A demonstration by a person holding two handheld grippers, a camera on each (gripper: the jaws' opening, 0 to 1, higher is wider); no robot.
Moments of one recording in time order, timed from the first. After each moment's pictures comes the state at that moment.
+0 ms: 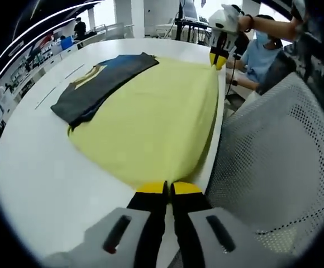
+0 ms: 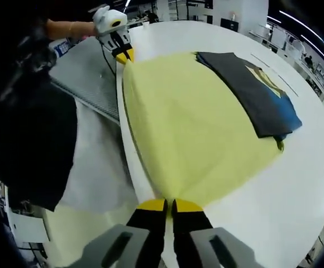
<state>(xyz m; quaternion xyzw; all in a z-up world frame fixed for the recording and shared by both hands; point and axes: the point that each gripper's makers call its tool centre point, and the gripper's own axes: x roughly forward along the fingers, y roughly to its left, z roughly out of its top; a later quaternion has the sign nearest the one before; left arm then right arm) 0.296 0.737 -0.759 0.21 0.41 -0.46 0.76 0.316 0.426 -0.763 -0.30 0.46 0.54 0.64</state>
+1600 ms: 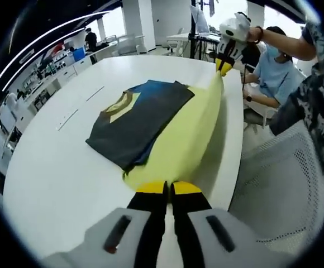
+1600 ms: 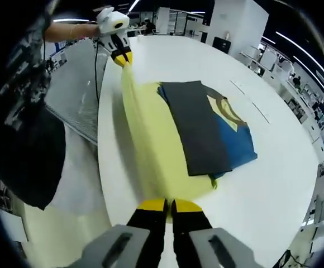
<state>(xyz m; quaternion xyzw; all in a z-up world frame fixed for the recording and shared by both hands) 0.369 0.737 -0.683 0.22 0.35 -0.41 0.81 0.393 0.427 -0.695 -0.34 0.36 0.51 0.70</state>
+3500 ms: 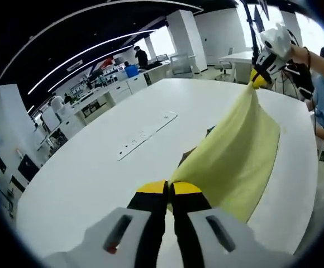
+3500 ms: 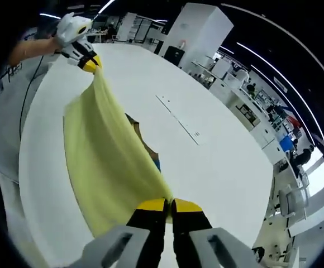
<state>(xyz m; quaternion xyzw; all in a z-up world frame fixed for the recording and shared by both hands) 0.565 0.763 -0.647 0.21 0.26 -0.25 0.91 0.594 0.448 -0.654 -0.36 0.29 0.36 0.81</state>
